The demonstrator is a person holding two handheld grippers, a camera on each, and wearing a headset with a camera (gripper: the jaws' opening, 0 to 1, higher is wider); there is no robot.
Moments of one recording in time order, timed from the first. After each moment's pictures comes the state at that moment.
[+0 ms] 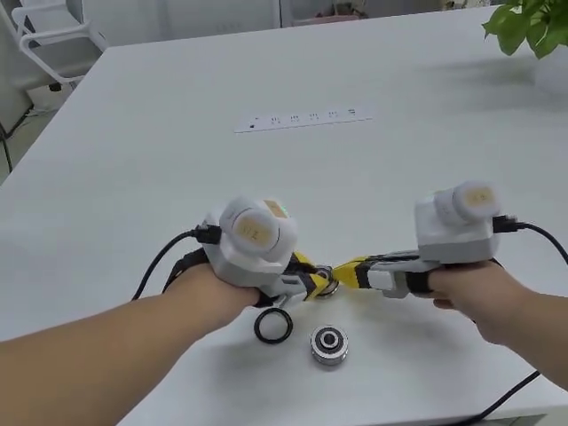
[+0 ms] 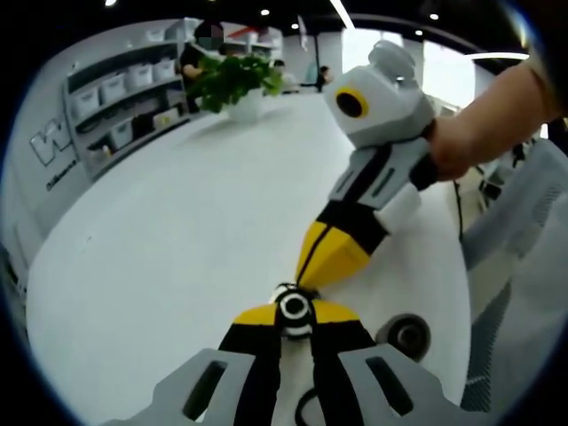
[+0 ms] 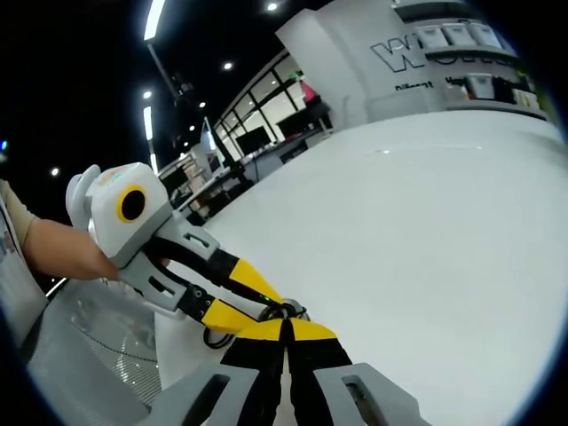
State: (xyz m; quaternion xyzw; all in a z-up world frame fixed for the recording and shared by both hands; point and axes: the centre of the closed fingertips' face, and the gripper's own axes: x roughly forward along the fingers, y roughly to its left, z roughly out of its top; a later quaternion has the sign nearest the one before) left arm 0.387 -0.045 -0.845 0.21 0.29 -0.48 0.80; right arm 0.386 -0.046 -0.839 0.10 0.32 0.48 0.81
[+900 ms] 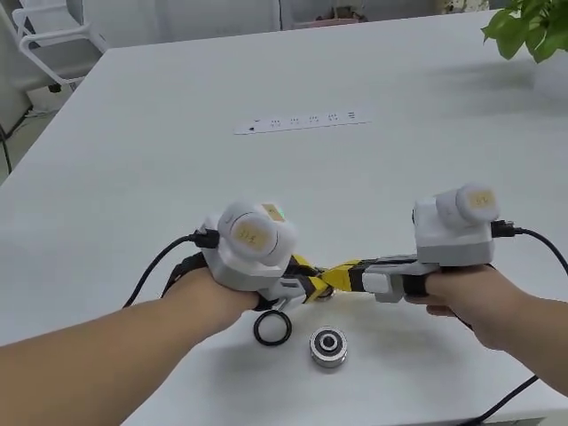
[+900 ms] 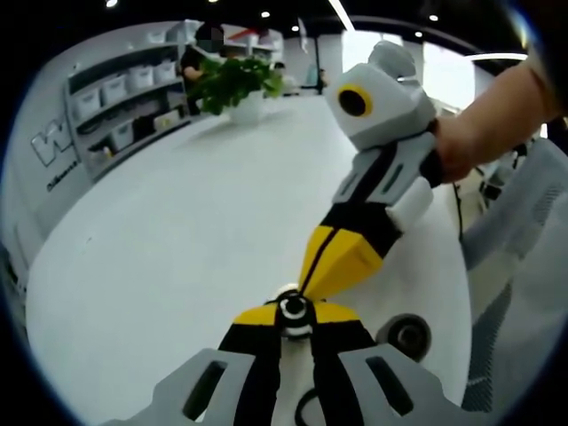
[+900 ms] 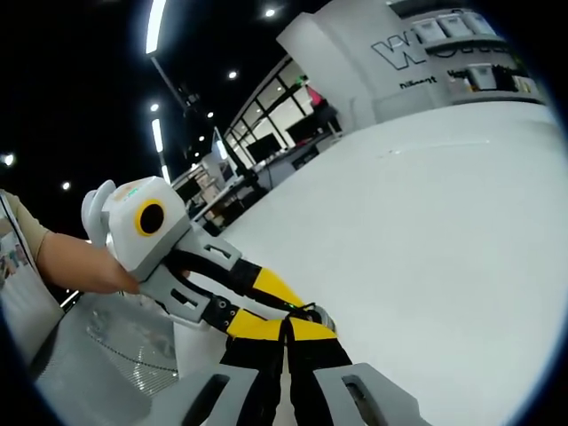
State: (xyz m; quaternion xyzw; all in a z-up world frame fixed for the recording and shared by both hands) left arm 0.387 -0.044 -0.845 0.20 0.28 -0.48 0.81; right arm 0.377 -0.038 -0.827 0.14 0.32 0.50 0.79
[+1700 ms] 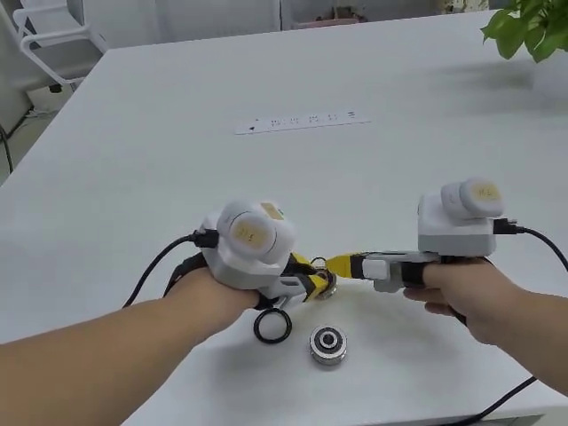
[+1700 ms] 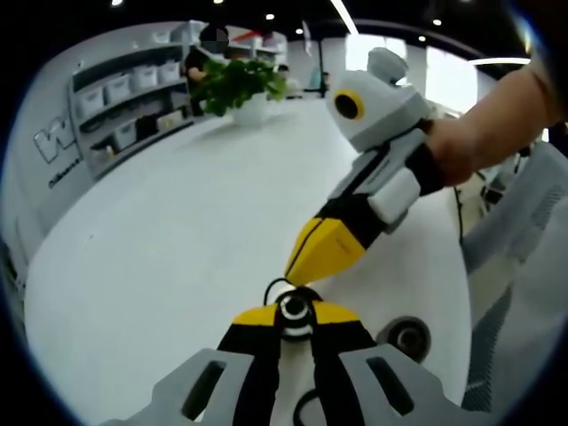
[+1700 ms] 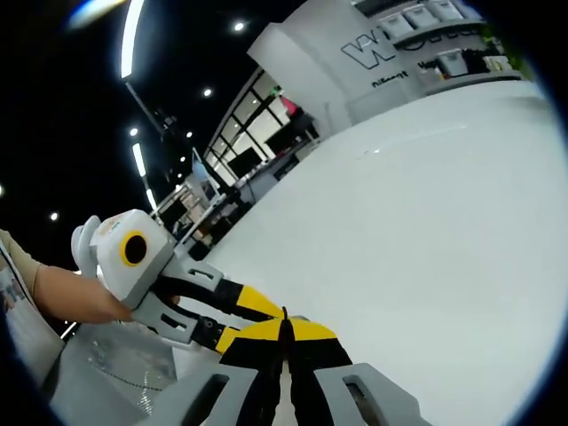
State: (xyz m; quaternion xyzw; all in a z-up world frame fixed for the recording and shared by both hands) left arm 0.387 -0.045 -0.845 0.19 0.28 -0.47 0.81; right arm 0.389 -0.042 -0.826 0.18 0.33 0.46 0.81
